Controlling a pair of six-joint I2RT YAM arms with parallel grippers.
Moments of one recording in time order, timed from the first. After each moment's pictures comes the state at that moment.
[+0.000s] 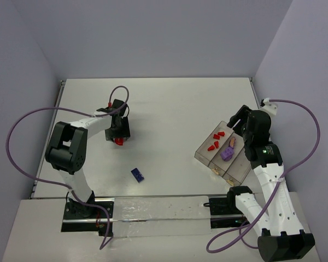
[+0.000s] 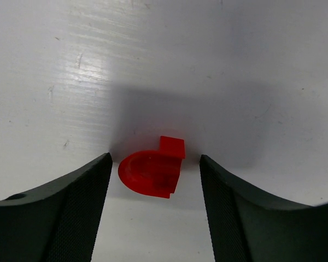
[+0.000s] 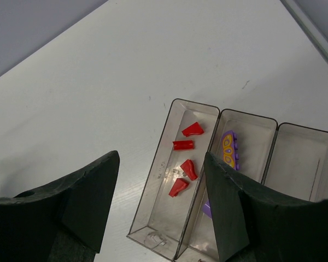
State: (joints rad) left arm -0.37 1.82 1.14 -0.59 -0.21 -0.47; right arm 0.05 0.77 0.87 -0.54 0.26 0.51
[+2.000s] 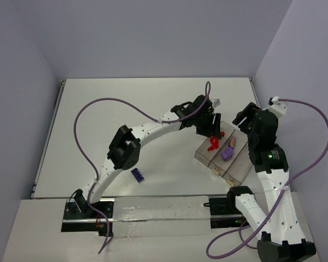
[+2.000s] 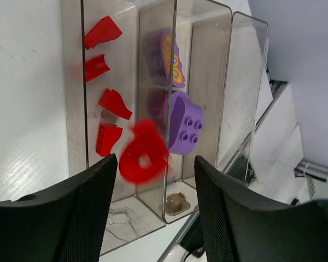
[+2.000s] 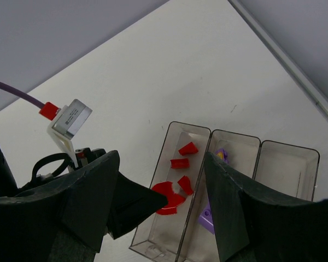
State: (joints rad) left arm -0.99 2.41 2.24 -0.55 0.31 -0.64; right arm 0.04 0.73 0.95 -0.56 0.32 0.48
